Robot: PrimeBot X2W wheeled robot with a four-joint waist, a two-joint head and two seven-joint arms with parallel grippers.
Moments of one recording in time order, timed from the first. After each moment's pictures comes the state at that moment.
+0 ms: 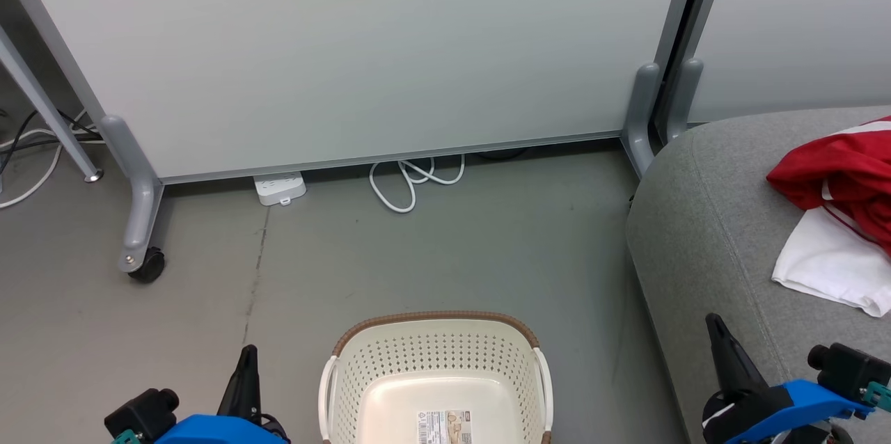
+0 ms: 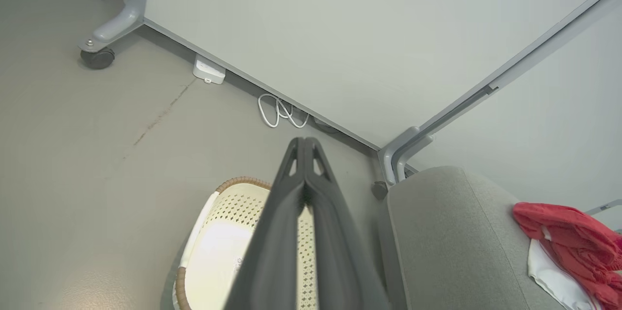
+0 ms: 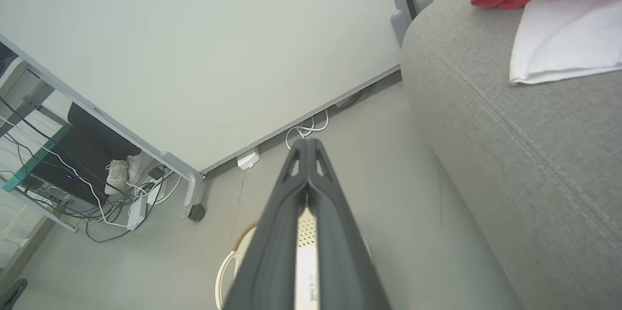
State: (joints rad) left arm -0.03 0.09 -0.09 0.44 -0.76 -0.13 -0.14; right arm -0.02 -0.04 -0.08 0.26 0.56 0.13 0.02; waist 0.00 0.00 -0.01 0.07
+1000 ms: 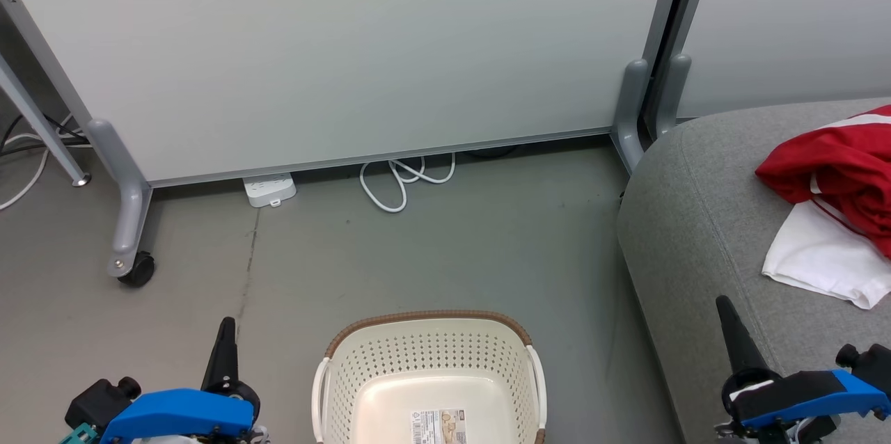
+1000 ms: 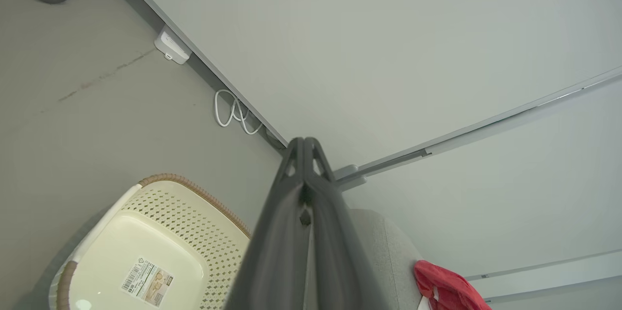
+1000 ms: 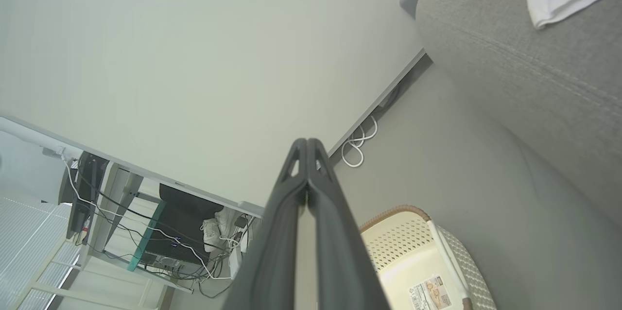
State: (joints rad) left arm -0.06 0.08 -0.01 0.37 -1.09 -0.13 -0.04; right arm -0.04 -0.04 -0.09 0.25 0.98 0.13 0.05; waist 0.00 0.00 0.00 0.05
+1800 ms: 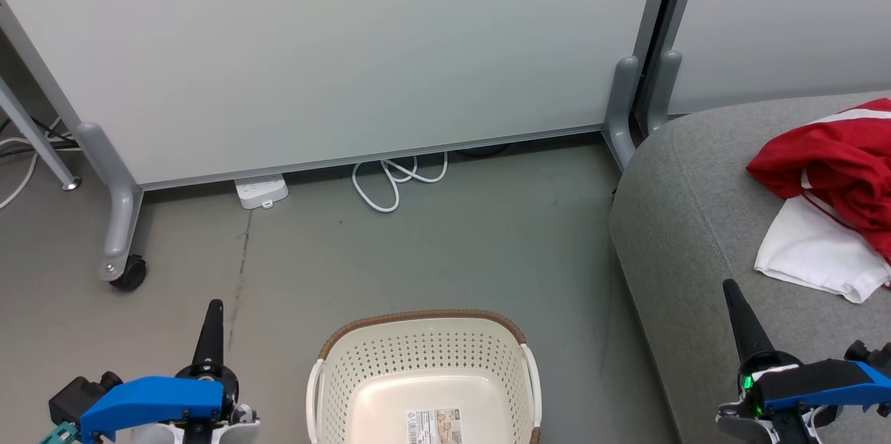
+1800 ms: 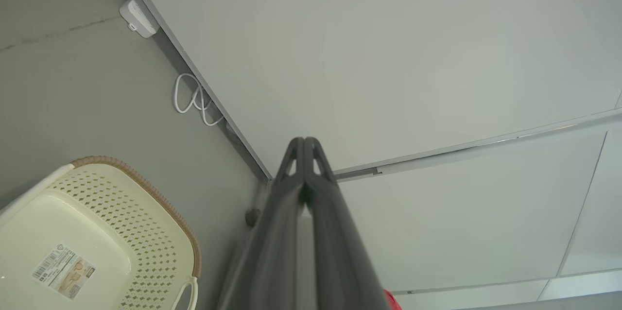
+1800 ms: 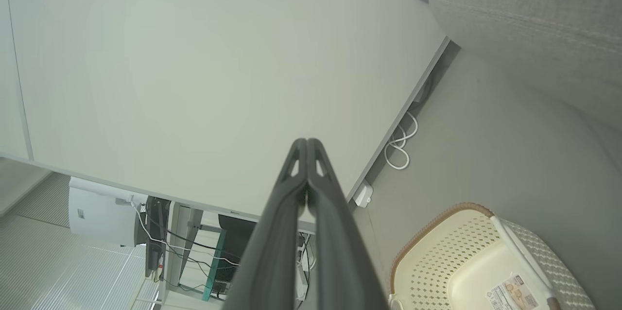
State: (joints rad) left arm -0.08 0.06 0.04 0.32 -1.30 -0.13 0.02; right arm -0.07 -0.04 -0.10 0.25 1.23 0.13 0.08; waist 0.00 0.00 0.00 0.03
